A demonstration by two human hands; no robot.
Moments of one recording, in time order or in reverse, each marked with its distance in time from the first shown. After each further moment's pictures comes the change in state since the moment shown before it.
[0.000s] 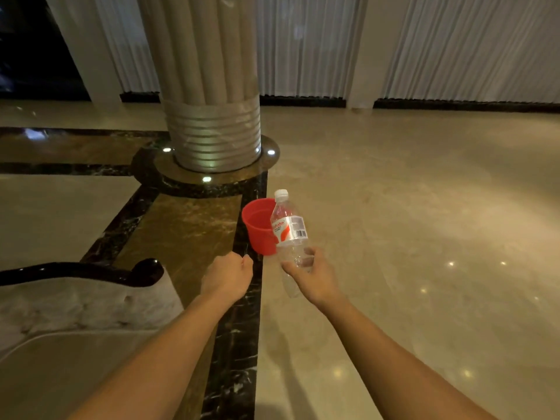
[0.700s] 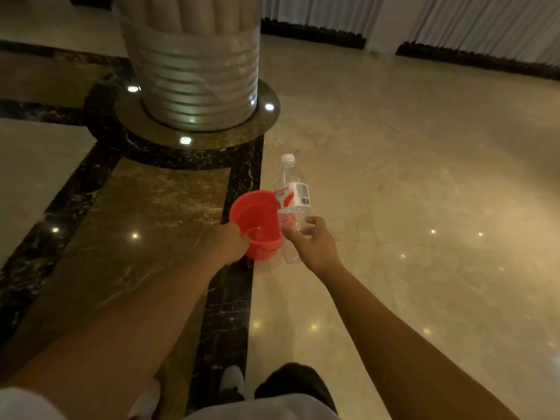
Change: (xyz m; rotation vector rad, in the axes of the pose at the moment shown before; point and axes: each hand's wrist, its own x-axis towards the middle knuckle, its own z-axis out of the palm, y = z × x) left_hand 0.518 0.018 0.047 0.041 -0.313 -0.060; right_hand 0.480 -0.044 0.099 -0.044 -0.019 0.116
